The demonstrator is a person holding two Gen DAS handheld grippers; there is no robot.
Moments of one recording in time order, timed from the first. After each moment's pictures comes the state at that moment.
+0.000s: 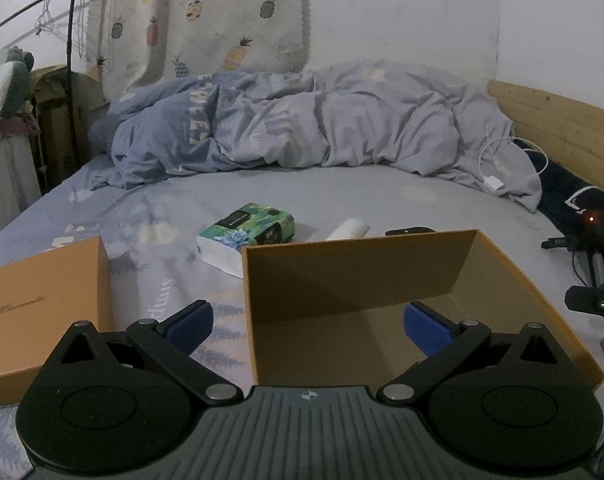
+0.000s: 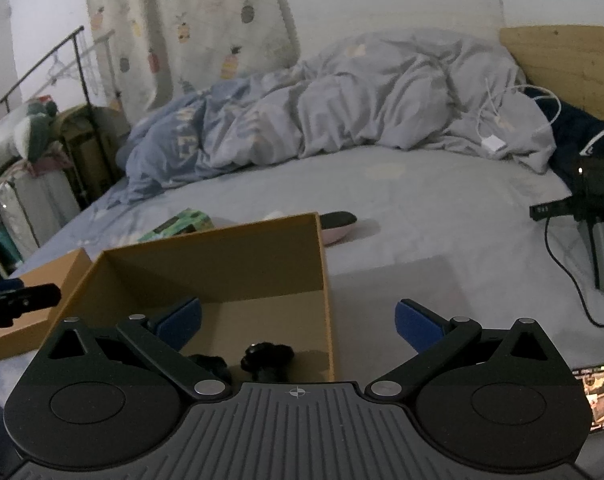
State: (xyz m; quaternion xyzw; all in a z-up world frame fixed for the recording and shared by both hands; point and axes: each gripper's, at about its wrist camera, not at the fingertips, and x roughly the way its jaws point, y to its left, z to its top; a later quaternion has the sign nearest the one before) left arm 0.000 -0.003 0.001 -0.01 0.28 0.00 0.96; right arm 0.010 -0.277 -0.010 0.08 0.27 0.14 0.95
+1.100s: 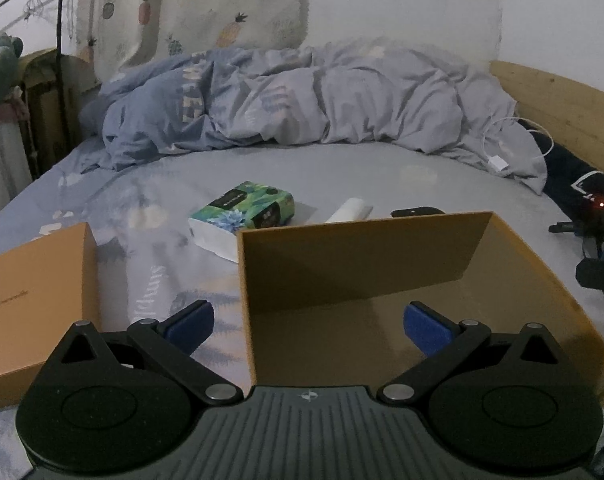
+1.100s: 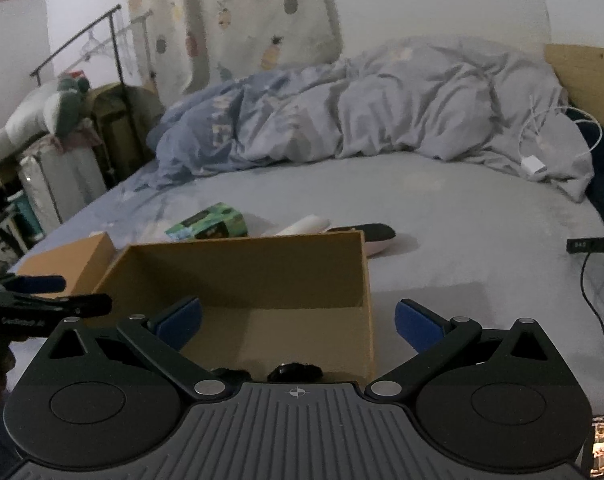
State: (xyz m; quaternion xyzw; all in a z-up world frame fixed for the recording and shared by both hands) left arm 0.028 0.006 -0.009 -0.01 0.31 -0.01 0.95; right arm 0.031 -0.251 0.003 0.05 0.28 0.18 0.94
